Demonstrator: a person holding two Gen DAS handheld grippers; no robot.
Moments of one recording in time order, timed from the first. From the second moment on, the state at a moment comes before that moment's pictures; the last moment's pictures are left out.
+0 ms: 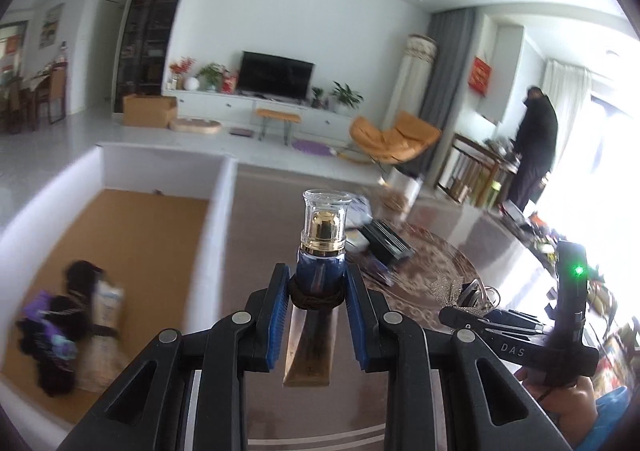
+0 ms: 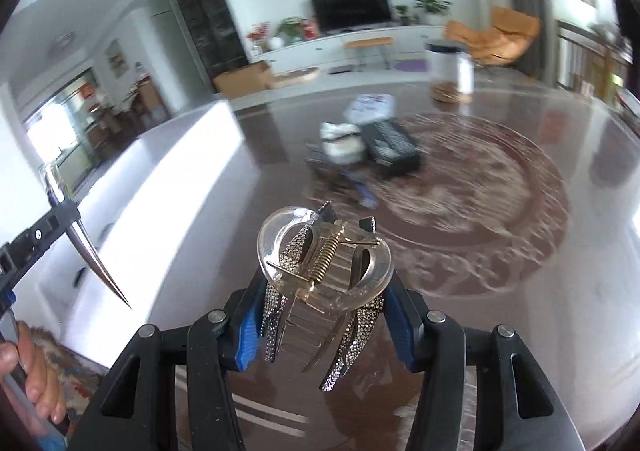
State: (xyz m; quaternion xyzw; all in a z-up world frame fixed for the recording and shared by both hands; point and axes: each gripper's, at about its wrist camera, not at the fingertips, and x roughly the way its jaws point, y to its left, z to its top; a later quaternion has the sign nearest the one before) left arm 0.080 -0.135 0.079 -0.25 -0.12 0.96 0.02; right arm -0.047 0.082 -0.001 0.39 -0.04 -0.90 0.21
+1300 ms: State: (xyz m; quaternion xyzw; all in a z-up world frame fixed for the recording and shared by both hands) left arm 0.051 -0.182 0.081 -0.33 -0.11 0.94 -0.02; right arm -0.077 0.017 -0.056 0.40 0.07 -0.90 0.15
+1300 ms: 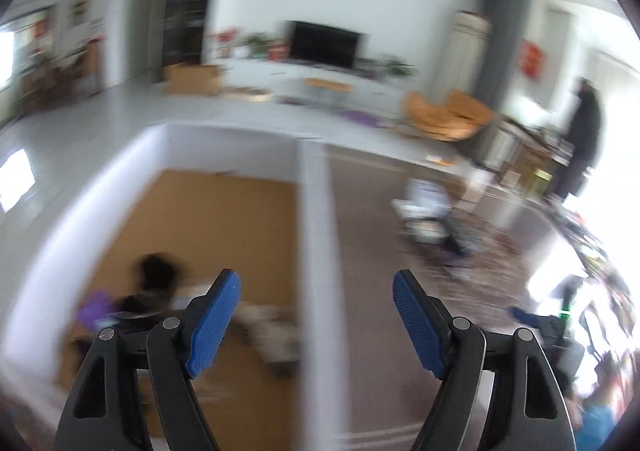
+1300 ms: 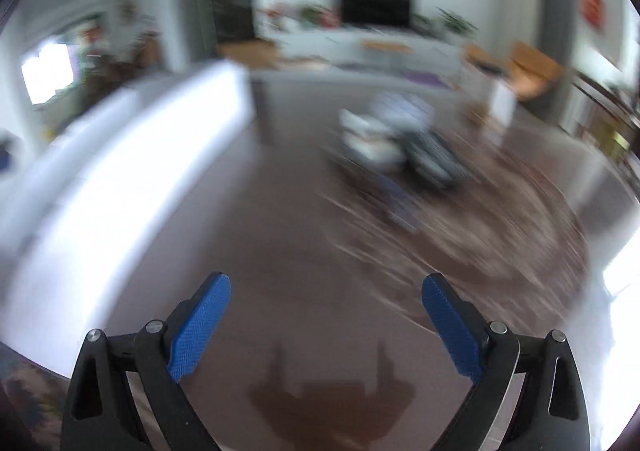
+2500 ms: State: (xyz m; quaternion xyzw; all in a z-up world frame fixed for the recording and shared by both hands) left arm -0.047 -0.023 -0.081 -0.46 0.00 0.89 0.00; right arm -0.091 0.133 -0.096 0.45 0.02 -0.89 0.04
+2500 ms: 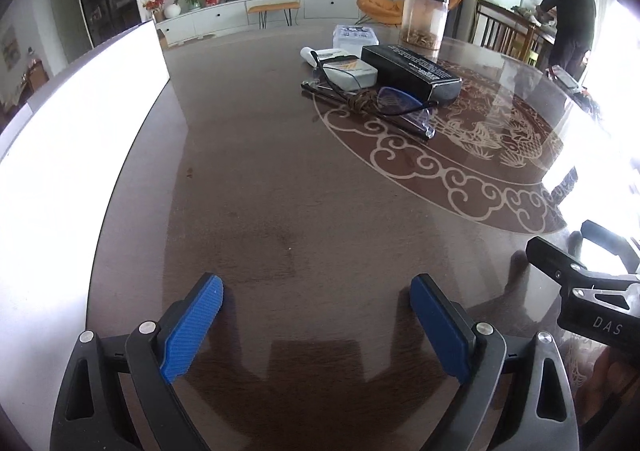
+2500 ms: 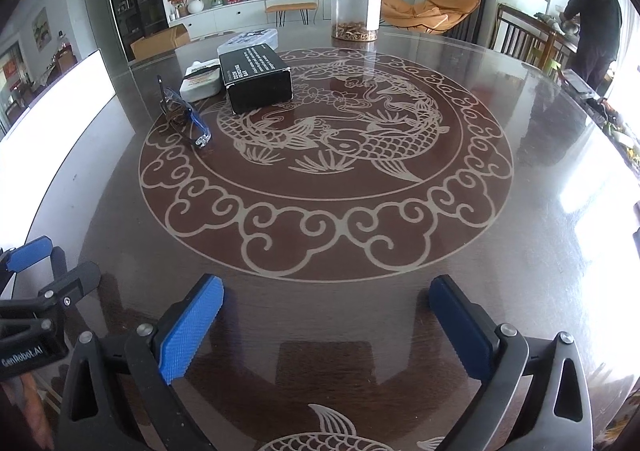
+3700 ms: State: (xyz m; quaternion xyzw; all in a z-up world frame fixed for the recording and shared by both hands) left arm -0.164 -0.007 -0.033 -0.41 -0.11 0.91 -0.04; right arm -0.091 0.134 -0.095 0.45 0.02 -0.89 0.04
